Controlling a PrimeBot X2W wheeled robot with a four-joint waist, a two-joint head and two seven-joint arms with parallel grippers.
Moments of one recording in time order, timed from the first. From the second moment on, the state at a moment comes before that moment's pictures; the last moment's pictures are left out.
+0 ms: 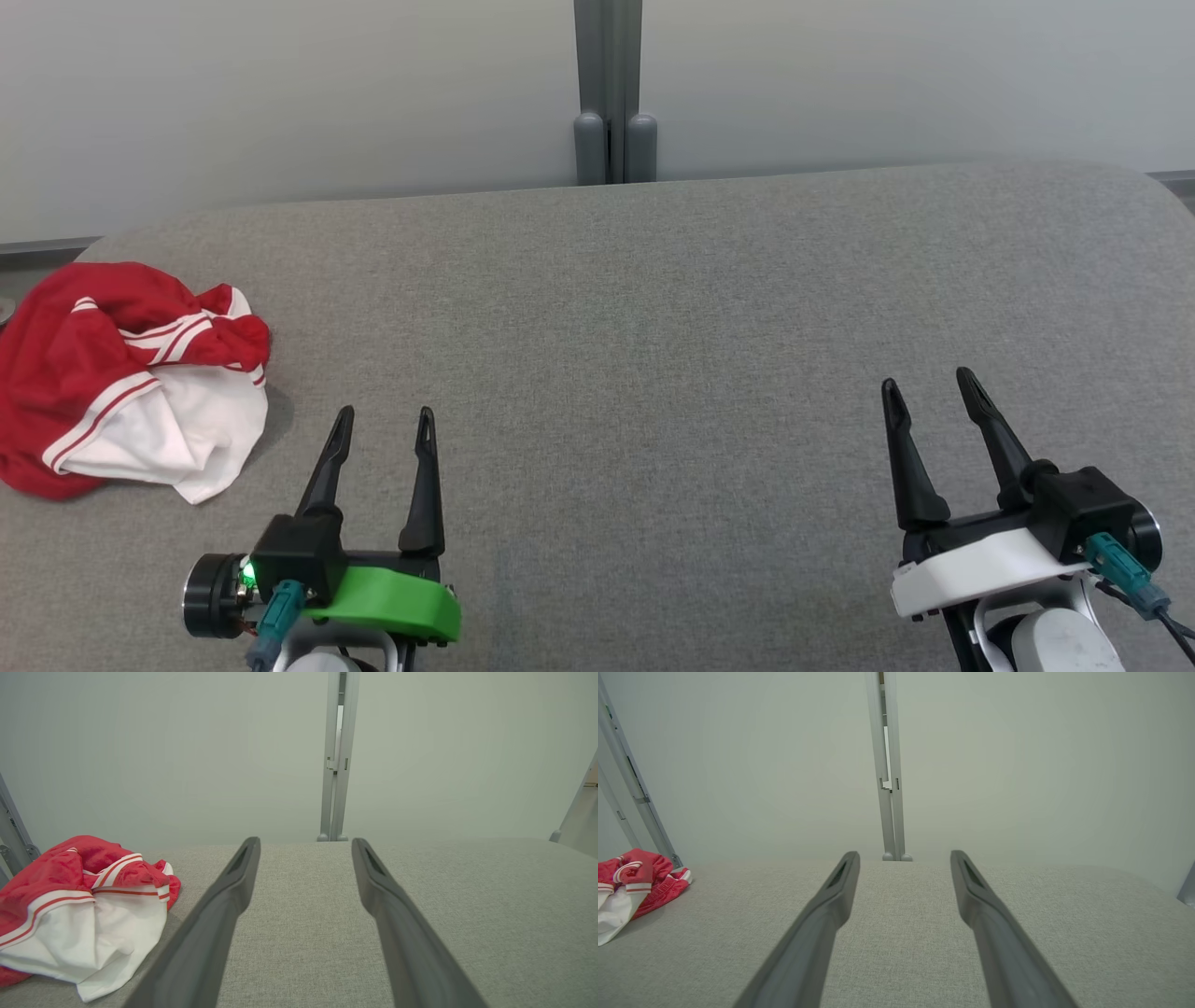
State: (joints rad) left arm -0.05 0.07 -0.23 0.12 -0.19 0.06 -0.23; right arm -0.01 -0.06 0.04 0.03 0.11 0.13 -0.23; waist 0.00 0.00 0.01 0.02
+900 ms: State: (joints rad) left arm -0.04 0.05 -0.20 0.14 -0.09 0.01 -0.26; right arm 0.00 -0.05 0.04 0.05 0.02 0.13 -0.26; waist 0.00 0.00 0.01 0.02
